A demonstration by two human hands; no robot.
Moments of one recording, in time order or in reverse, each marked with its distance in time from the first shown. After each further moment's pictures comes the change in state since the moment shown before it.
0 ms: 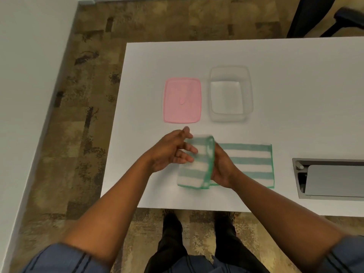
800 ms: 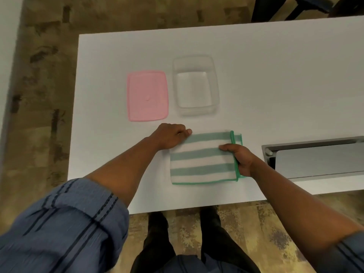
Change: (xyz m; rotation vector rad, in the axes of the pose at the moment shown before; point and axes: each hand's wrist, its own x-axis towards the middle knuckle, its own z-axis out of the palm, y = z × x) left_hand 0.135 -0.016 0.054 1.194 -0.028 0.296; right_hand -0.052 -0.041 -0.147 -0.022 0.333 0.047
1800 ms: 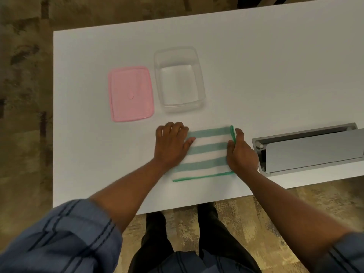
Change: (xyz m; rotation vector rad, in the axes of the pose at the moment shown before) left_hand -0.009 0.040 0.075 0.421 0.623 0.175; right_hand 0.011 0.035 -0.037 -1.142 0.771 -0.610
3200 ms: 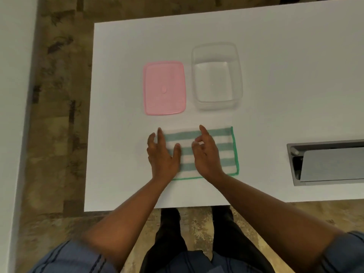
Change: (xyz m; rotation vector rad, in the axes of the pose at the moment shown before) left_hand -0.084 -0.057 -0.032 -0.477 -0.069 -0.849; right_hand -0.057 -0.181 0.062 0.668 -0.213 -0.083
